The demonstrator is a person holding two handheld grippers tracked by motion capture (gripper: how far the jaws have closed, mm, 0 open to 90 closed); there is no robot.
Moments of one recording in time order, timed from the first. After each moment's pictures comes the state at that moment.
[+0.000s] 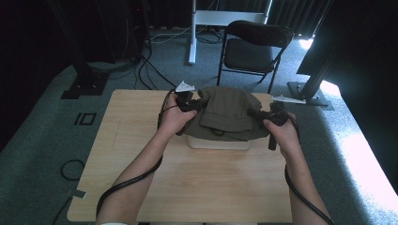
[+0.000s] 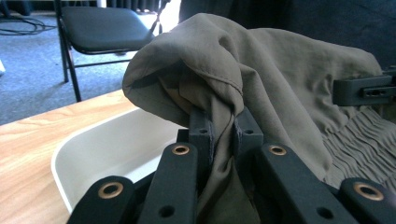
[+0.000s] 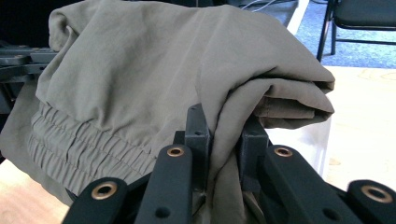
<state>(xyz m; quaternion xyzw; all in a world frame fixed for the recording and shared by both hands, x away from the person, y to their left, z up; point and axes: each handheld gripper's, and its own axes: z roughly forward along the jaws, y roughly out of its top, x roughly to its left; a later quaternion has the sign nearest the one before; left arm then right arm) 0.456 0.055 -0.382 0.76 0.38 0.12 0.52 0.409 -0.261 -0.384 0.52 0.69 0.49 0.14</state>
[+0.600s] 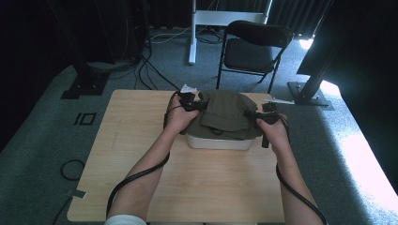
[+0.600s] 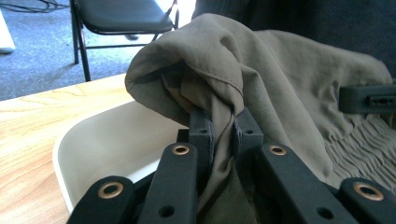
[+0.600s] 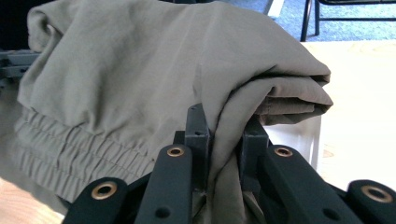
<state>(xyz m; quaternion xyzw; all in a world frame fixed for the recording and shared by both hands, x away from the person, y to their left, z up) 0.488 0.049 -0.425 0.75 0.42 0.11 0.50 0.444 -0.258 -0.428 0.55 0.68 0.46 0.14</state>
